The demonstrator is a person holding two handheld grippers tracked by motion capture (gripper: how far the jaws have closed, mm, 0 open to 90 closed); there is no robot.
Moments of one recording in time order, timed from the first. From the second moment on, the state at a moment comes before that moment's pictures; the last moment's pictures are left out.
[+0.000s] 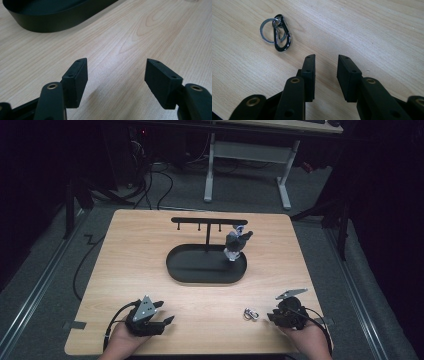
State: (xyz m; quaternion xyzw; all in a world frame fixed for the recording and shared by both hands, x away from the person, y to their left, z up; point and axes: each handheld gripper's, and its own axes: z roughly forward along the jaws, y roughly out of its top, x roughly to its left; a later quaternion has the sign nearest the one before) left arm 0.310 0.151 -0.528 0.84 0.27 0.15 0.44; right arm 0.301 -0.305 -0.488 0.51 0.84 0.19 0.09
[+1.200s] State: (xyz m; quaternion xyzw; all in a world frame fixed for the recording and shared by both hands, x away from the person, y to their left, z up) left arm 0.310 0.142 -0.526 0.85 0.26 0.15 0.43; right arm 0.341 -0.264 -0.482 0.45 0.88 0.14 -0.04
